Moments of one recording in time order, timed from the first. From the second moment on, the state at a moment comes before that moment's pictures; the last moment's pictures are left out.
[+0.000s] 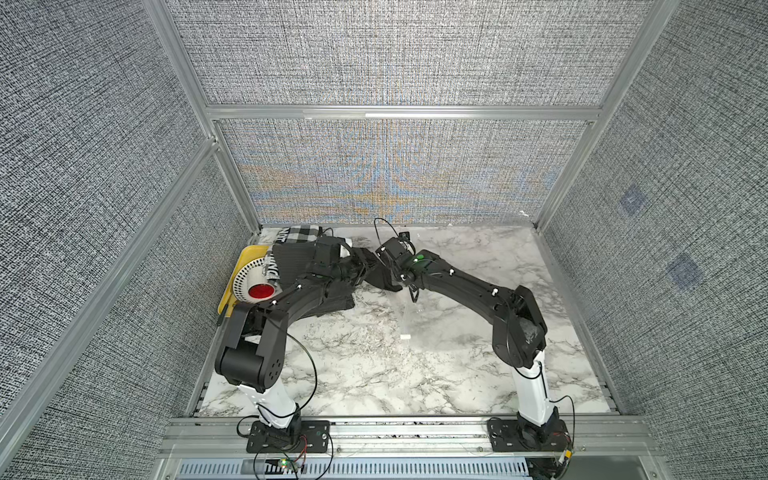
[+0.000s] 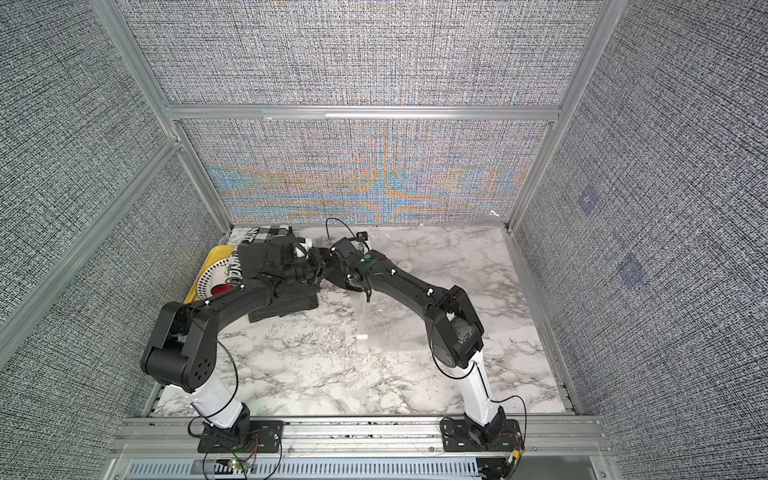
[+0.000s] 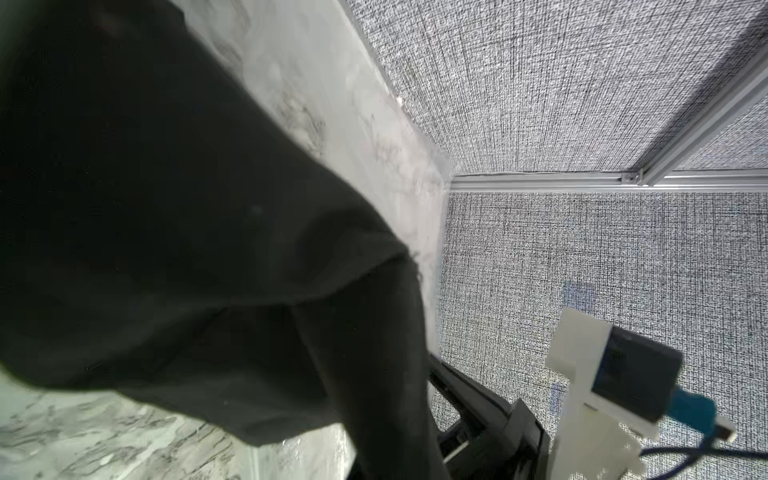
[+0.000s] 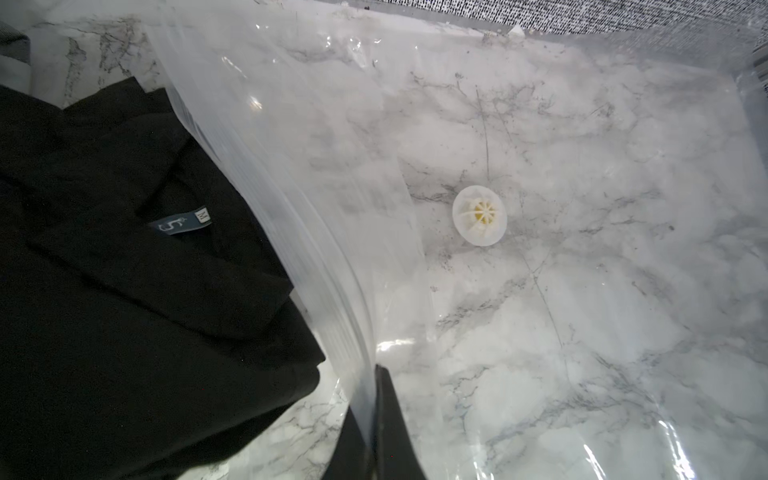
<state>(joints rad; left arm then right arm) -0.33 1.71 1.04 0.20 0.63 -1.17 0.77 2.09 1.82 -0.80 0.58 0.55</state>
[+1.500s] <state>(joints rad) -0.74 1.98 0.85 1.10 0.41 -1.61 0.67 1.84 1.60 -0.75 0.37 0.68</state>
